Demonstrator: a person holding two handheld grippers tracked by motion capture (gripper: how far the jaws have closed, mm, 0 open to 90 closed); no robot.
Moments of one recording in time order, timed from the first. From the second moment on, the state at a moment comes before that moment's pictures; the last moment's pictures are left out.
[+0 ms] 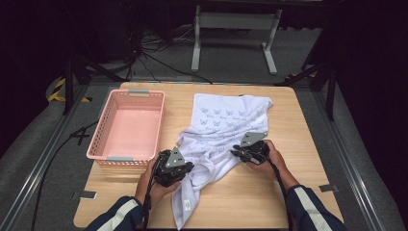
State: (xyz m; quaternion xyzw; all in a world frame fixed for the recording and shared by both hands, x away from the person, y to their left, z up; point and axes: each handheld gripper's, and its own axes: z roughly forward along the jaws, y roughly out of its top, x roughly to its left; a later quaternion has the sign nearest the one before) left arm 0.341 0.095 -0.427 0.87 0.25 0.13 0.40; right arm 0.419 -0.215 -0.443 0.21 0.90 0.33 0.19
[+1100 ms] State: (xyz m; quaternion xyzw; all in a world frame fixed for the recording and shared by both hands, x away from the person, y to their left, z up) left arm 0.341 0.110 -0.435 0.88 0.29 0.14 0.36; right arm 0.383 -0.201 -0.405 0.18 0.89 0.39 0.16
